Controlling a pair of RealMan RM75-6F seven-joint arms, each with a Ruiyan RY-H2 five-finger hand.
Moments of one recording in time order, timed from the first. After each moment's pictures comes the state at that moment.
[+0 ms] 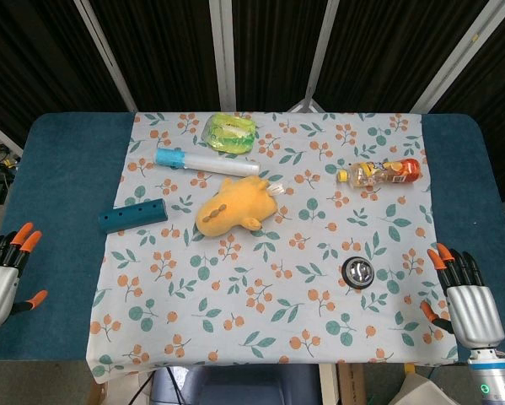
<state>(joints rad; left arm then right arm) -0.12 -1.14 -0.03 -1.59 1.50 1.45 0.12 0.07 -1.15 0.02 -1.62 -1.57 1.49 -0.10</state>
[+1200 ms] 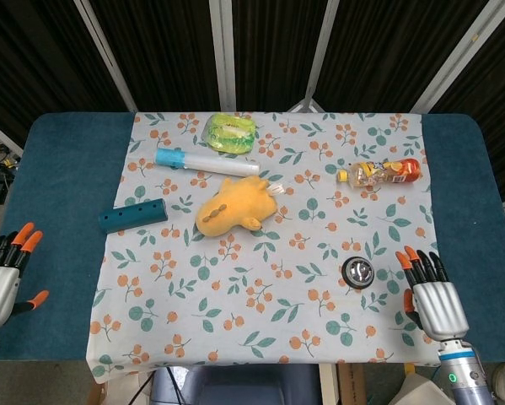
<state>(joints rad) -0.12 -1.14 -0.03 -1.61 1.50 1.46 0.12 0.13 -1.25 0.03 -1.66 -1.51 1.36 -0.30</state>
